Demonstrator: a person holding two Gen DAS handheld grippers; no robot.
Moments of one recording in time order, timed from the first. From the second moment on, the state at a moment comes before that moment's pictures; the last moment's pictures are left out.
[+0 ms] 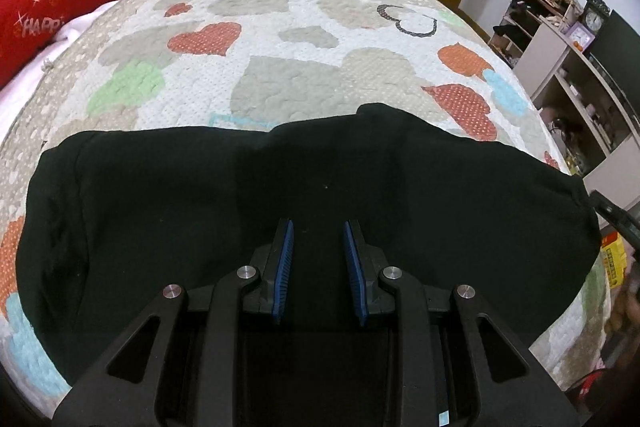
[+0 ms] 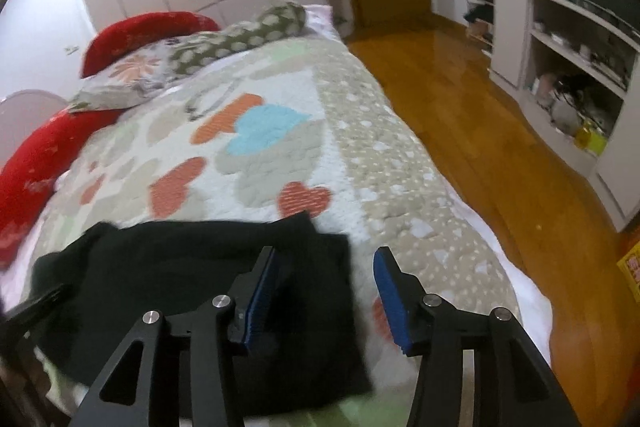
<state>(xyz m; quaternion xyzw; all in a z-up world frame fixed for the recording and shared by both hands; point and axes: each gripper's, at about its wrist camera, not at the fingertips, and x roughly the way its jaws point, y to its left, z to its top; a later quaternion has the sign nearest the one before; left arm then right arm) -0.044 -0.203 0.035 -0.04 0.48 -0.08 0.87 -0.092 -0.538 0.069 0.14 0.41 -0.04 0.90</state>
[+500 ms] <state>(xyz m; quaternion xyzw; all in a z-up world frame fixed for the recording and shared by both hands) -0.059 -0.208 0.044 -0.04 0.49 -0.09 0.87 -0.123 -0.491 0.051 0.11 0.45 0.04 0.89</state>
